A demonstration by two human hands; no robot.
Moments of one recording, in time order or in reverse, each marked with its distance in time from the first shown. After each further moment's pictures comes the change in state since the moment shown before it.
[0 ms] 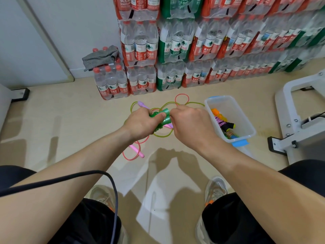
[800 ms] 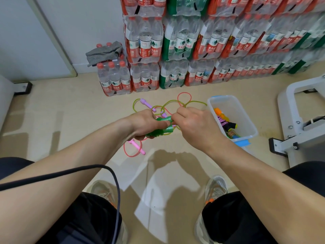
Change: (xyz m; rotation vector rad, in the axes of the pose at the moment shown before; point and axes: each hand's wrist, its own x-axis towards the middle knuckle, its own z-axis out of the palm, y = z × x) left_hand 0.006 -0.011 -0.007 -0.004 -0.291 -0.101; right_hand -0.011 0.013 0.008 -0.043 0.120 -0.320
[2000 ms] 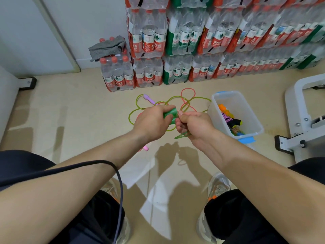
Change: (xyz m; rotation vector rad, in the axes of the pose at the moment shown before) left_hand 0.000 -0.005 0.033 0.213 0.385 0.298; right_hand 0.013 -0.024 0.015 1.668 -0.025 1.520
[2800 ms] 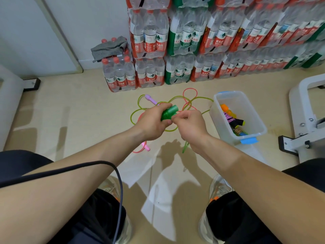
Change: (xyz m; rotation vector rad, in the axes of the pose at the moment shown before) left_hand 0.014 -0.019 0.007 -0.067 -0.075 0.007; right_hand 0.001 0.009 0.006 -0.564 0.032 -0.256
